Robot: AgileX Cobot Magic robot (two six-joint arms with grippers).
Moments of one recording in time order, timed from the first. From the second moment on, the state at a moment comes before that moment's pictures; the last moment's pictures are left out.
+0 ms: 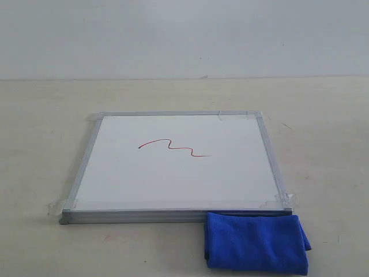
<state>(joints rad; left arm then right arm) 0.02 0.00 0.00 -0.18 0.29 0.04 0.03 0.00 0.00 0.07 0.34 -0.01</state>
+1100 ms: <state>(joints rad) 0.02 0.00 0.00 -0.18 0.29 0.04 0.03 0.48 -0.55 0.13 0.52 -0.15</state>
